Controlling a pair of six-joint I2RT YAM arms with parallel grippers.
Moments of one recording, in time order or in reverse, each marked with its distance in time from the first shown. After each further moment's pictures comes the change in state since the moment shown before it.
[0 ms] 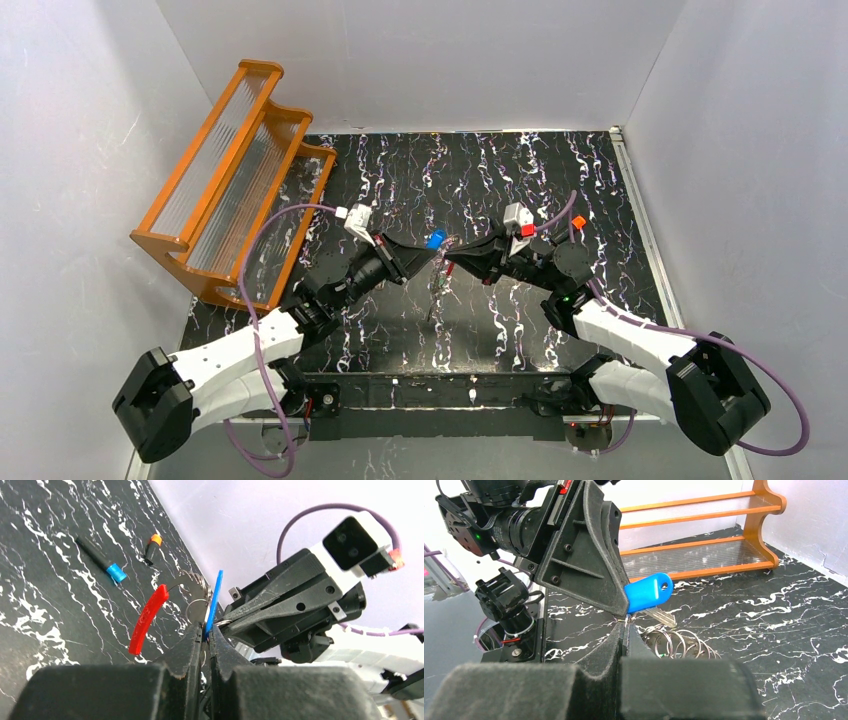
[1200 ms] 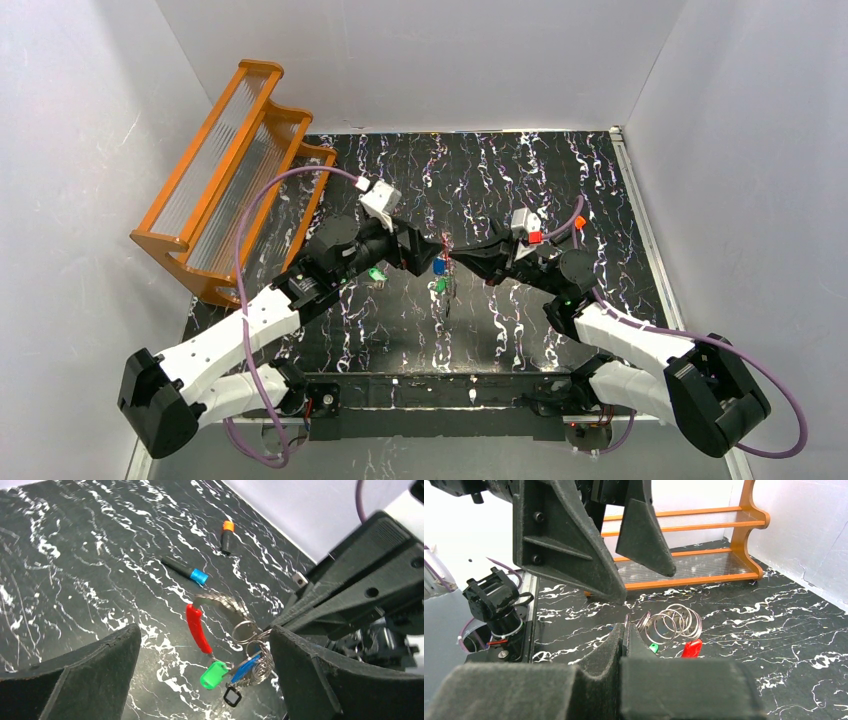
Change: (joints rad) left arm 0.038 0.047 0.297 -0.452 0.006 0.509; right arm -0.016 -0.005 -0.047 0.090 0.014 -0.027
